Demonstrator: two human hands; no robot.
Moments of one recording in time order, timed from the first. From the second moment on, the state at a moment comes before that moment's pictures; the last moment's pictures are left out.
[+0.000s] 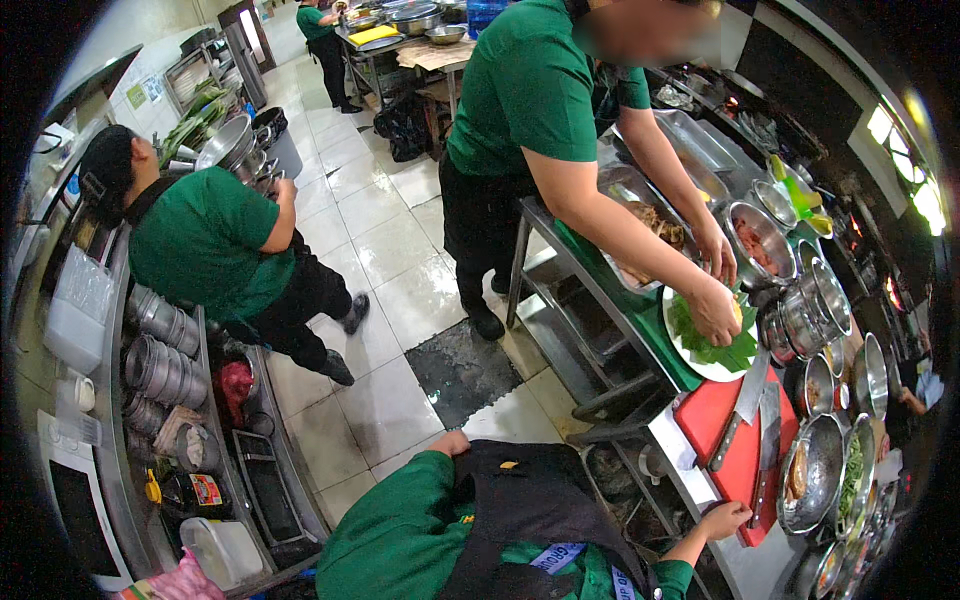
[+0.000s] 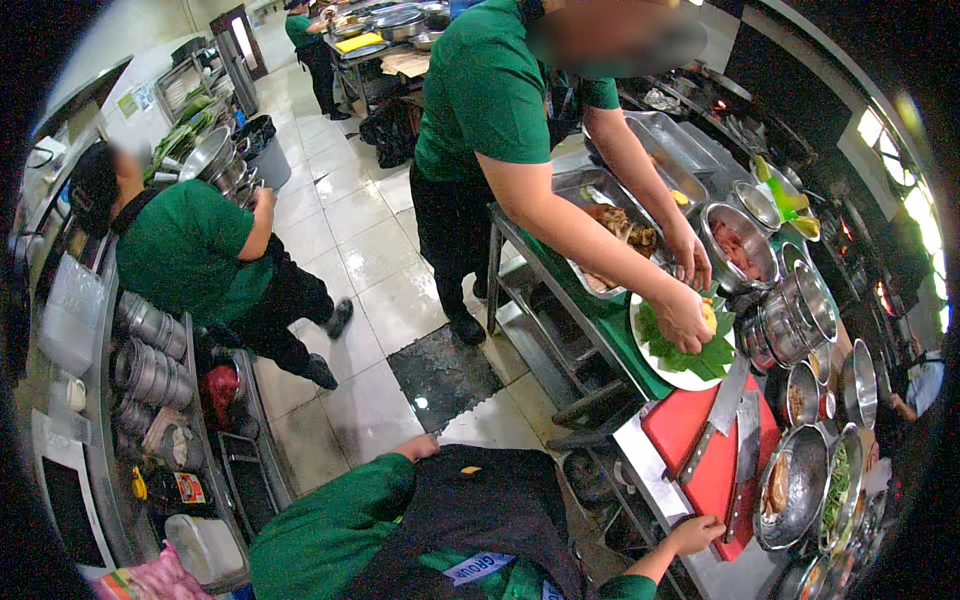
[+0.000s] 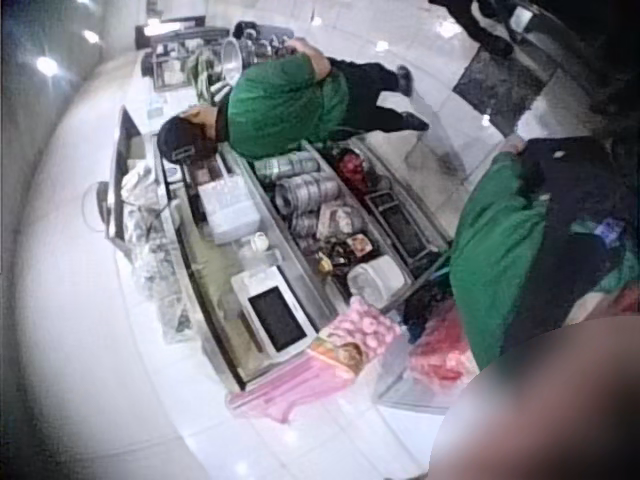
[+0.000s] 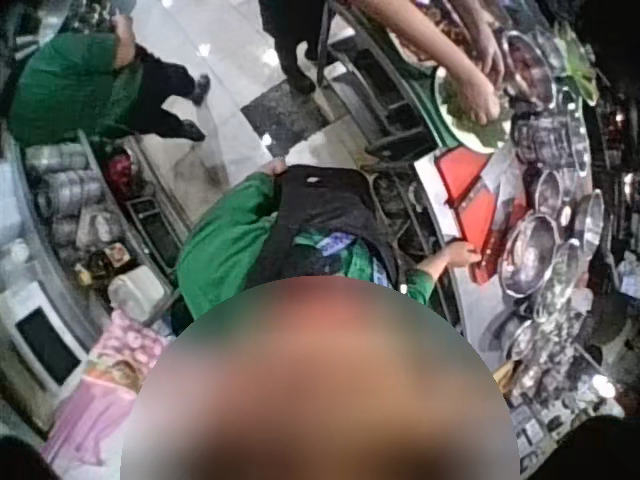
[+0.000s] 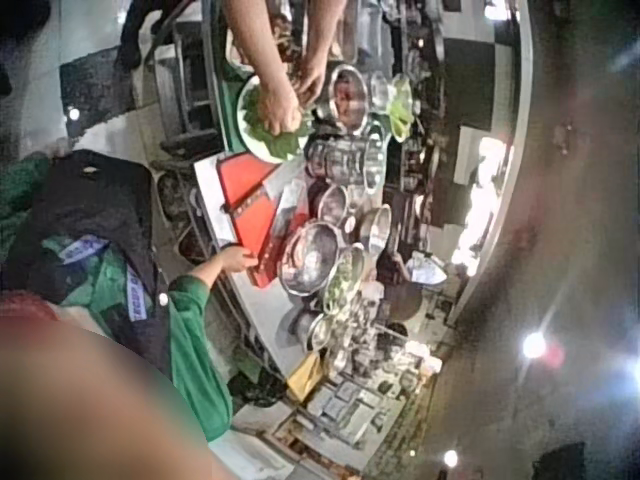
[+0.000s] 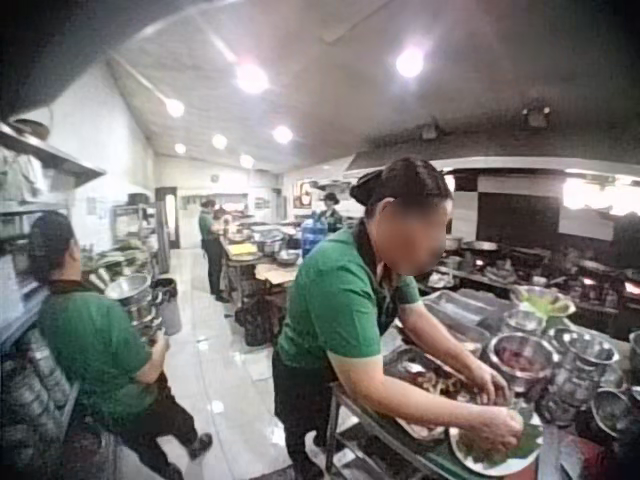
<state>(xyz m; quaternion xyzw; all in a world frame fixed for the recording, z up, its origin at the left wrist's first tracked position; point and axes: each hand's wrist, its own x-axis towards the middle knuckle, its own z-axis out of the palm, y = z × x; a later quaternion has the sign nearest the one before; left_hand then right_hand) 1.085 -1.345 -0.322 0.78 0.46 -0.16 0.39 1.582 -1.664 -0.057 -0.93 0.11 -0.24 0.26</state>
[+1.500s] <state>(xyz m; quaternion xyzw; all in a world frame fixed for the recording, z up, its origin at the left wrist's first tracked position) 1.090 -1.332 -0.321 0.87 0.25 -0.12 0.42 1.578 -1.663 -0.057 -0.92 0.06 -0.25 0.28</state>
